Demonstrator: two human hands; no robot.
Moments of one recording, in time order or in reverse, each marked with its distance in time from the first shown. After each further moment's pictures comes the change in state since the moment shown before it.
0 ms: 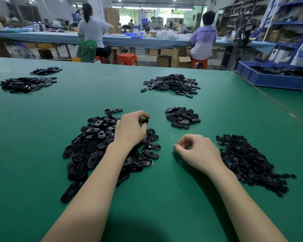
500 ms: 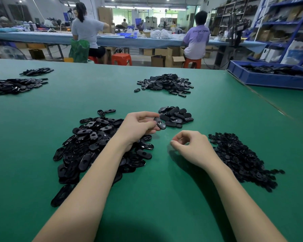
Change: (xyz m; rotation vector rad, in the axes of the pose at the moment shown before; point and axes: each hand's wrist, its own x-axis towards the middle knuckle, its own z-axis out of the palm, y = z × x) left_hand -0.009 0.033 0.000 -0.893 -0.293 -0.226; right_hand 0.003 0.002 -0.012 0.165 -0.043 0.017
